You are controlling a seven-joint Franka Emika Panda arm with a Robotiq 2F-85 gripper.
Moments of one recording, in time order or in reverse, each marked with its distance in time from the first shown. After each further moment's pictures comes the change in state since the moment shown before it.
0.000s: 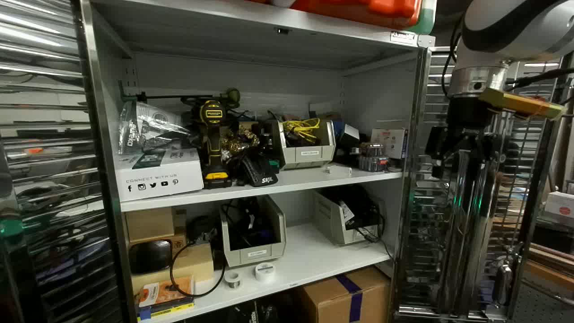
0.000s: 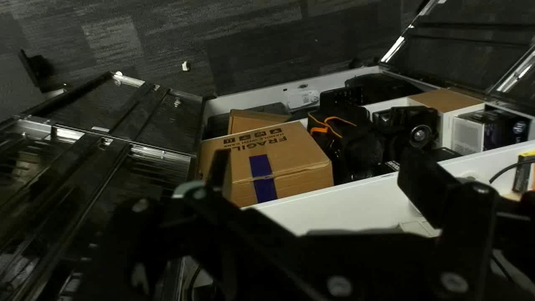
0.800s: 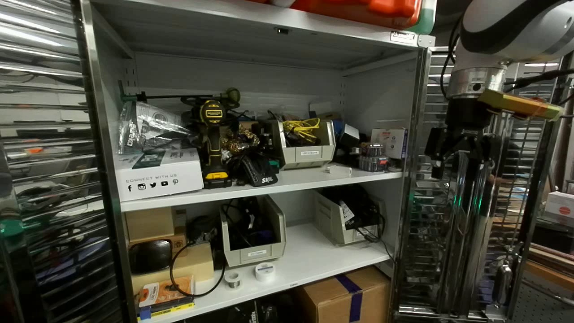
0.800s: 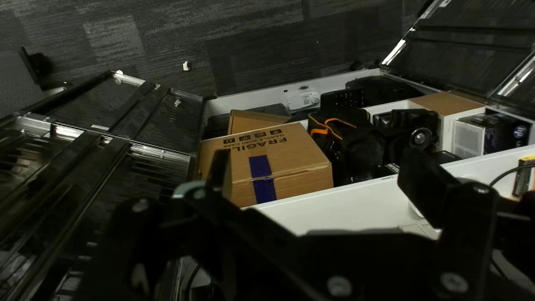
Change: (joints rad) arm 0.000 0.008 0.000 0.003 -0.003 0.001 -0.015
